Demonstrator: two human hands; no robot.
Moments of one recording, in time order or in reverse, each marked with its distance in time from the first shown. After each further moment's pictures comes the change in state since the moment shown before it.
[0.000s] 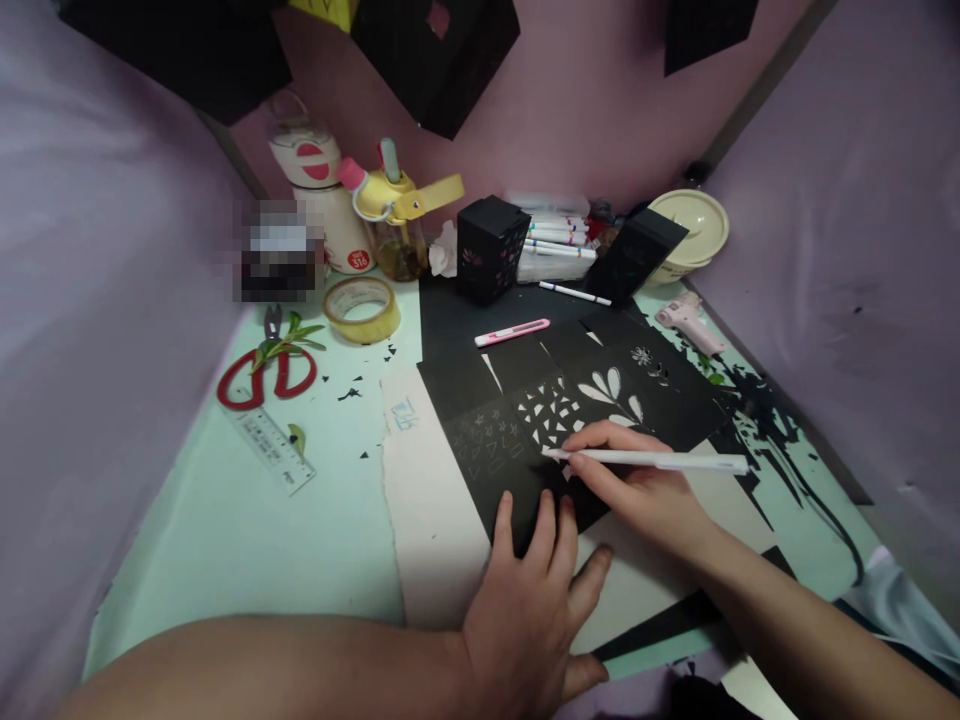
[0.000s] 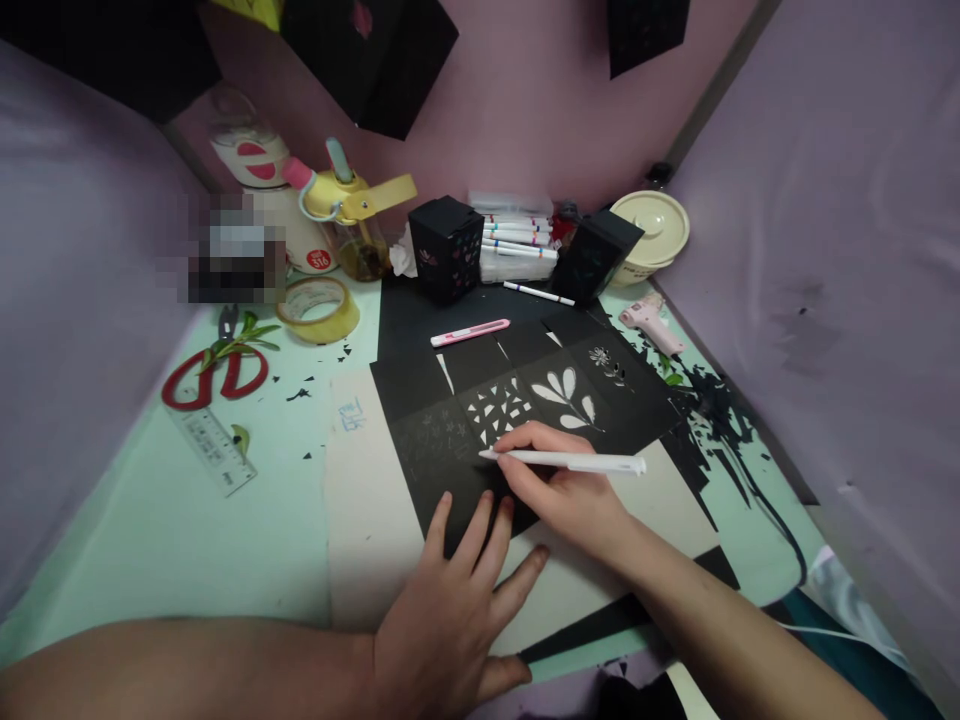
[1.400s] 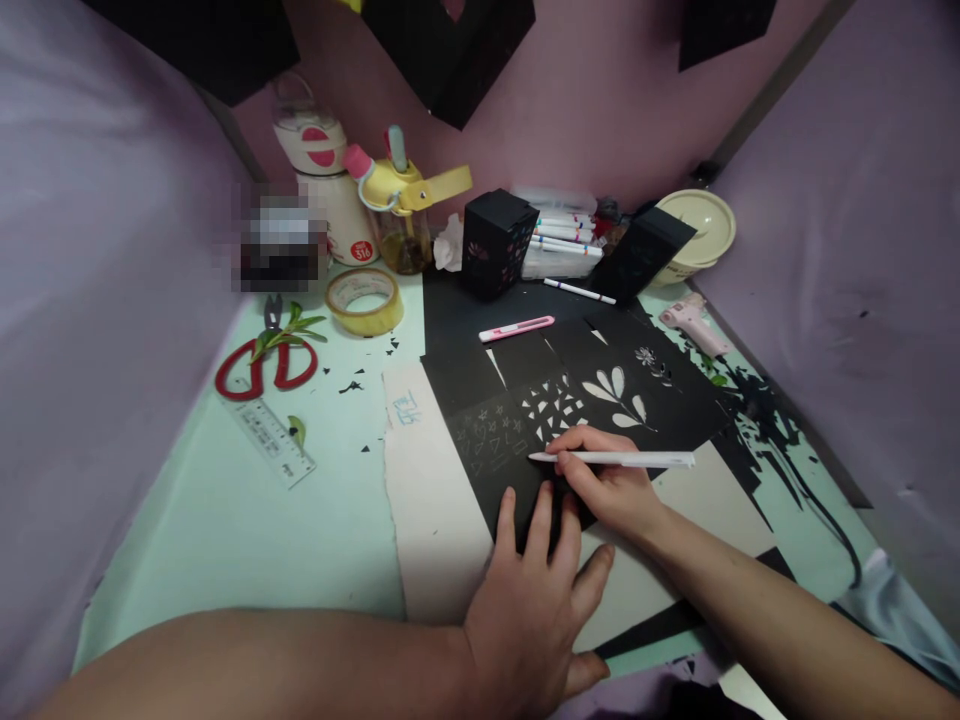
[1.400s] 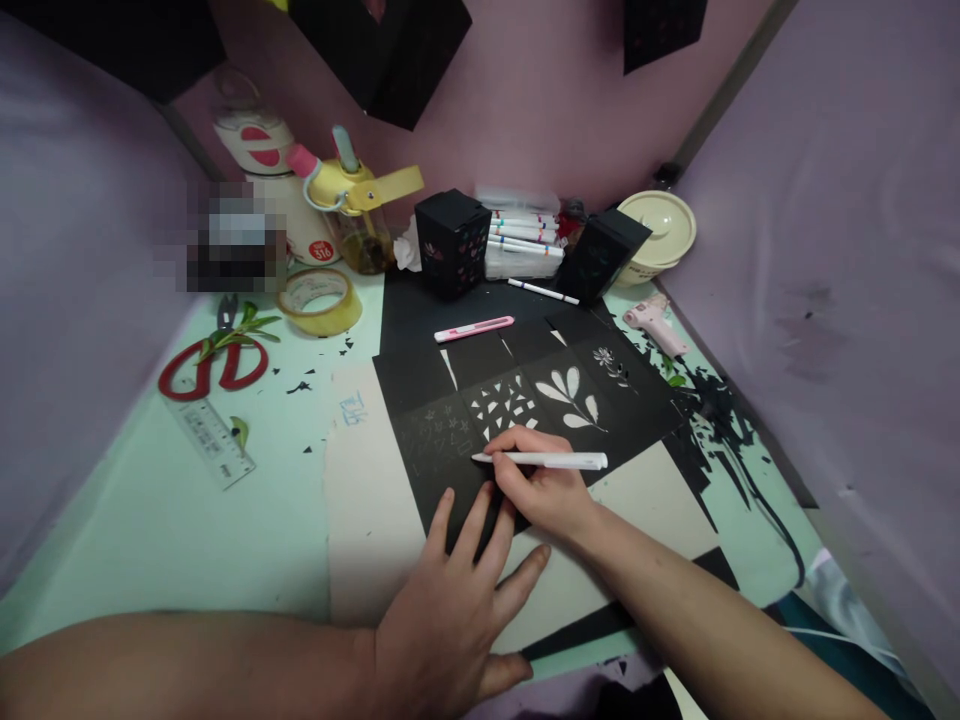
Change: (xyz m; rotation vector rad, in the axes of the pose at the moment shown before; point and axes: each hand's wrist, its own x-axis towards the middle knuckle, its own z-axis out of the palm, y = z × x) left_hand -0.001 0.000 0.001 -0.067 0.007 -0.019; right_hand 0.004 0.023 0.027 -0.008 0.032 -0.095
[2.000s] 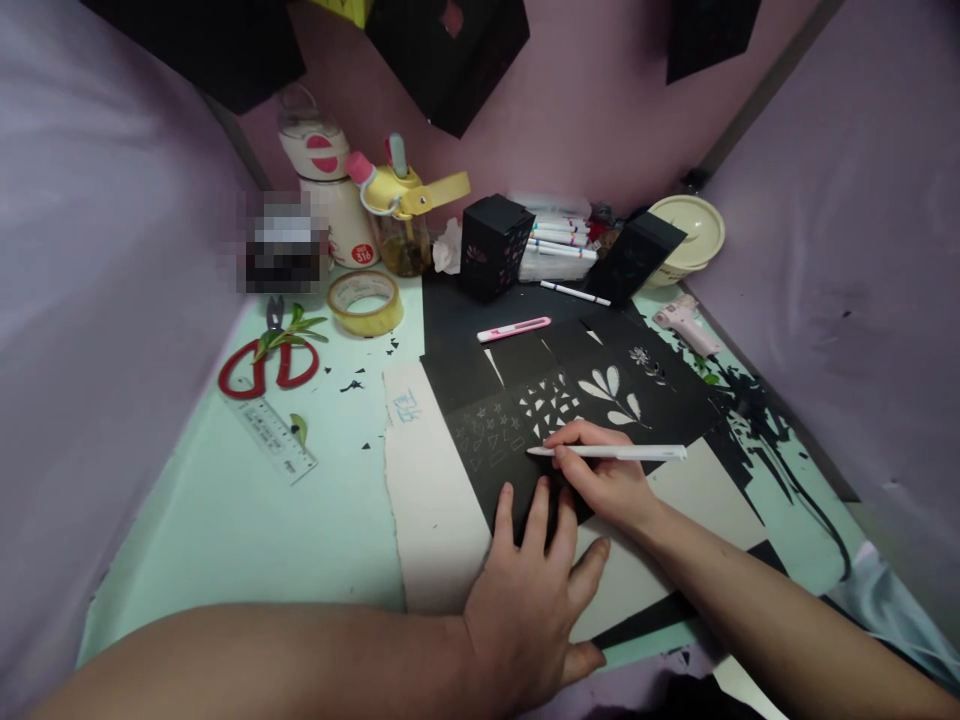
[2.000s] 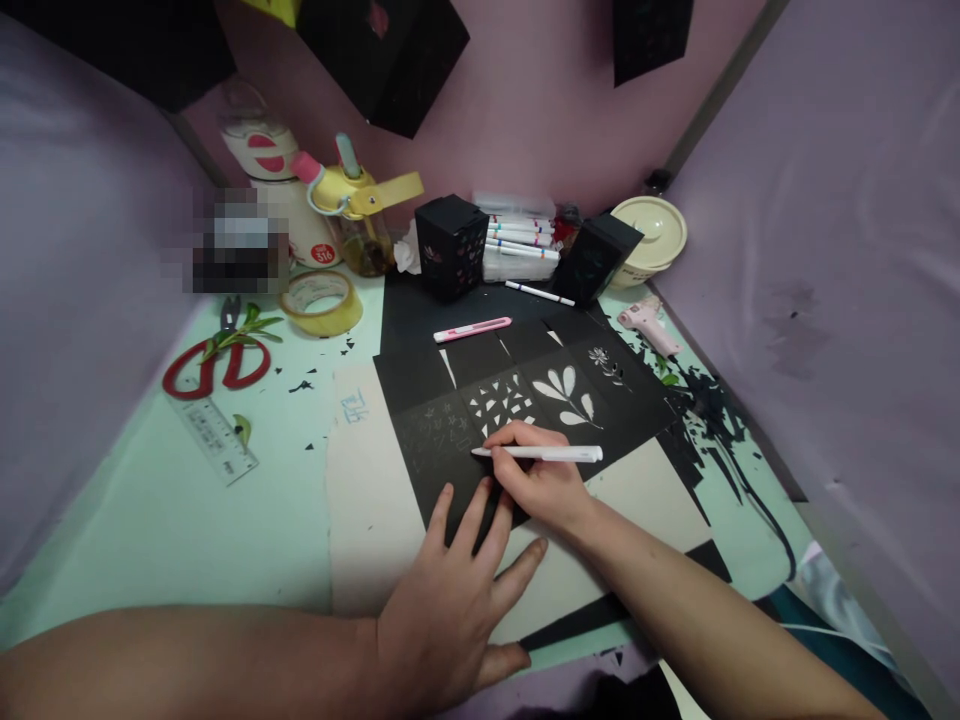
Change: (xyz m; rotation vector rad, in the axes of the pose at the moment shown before) left_hand -0.002 0.000 0.005 -0.002 -0.001 -0.007; right_hand -0.001 0.002 0.001 -0.015 0.024 -0.010
